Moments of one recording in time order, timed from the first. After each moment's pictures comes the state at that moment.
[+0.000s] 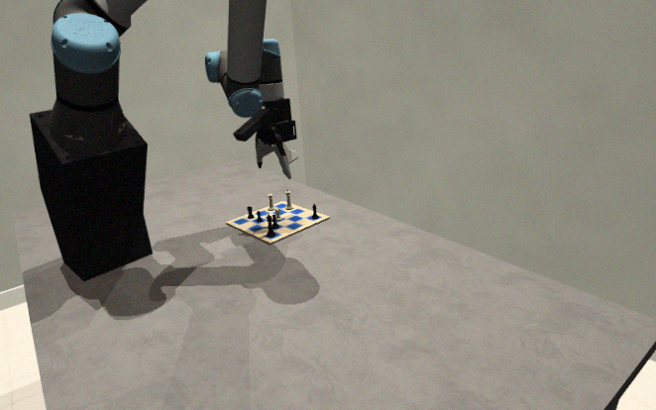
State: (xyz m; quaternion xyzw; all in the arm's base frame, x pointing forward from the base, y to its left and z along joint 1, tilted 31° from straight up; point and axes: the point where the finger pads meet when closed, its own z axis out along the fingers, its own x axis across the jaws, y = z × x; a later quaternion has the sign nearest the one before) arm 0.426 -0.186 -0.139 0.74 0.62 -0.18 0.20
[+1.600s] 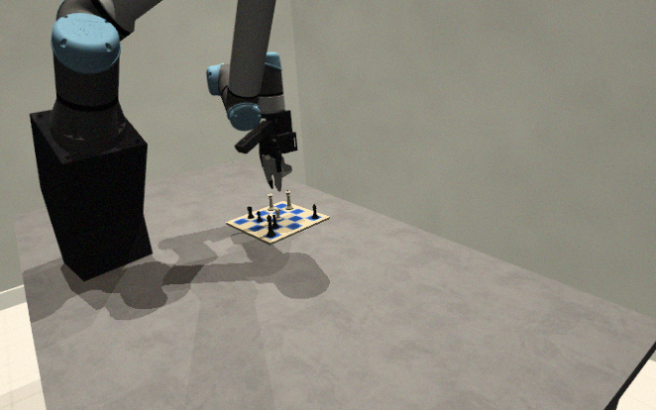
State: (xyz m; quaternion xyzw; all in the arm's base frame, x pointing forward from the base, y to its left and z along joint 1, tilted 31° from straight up) arm 0.425 -0.203 -0.167 0.74 0.62 -0.18 0.20
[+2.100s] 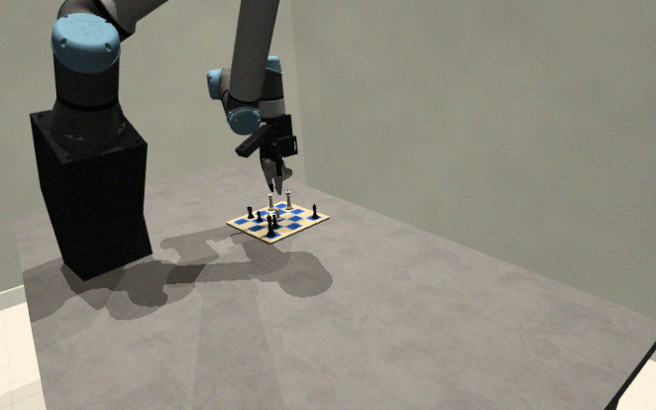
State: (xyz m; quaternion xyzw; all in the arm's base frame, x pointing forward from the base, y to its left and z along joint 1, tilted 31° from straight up) arm 0.424 -0.209 -0.176 0.74 0.62 -0.18 0.20
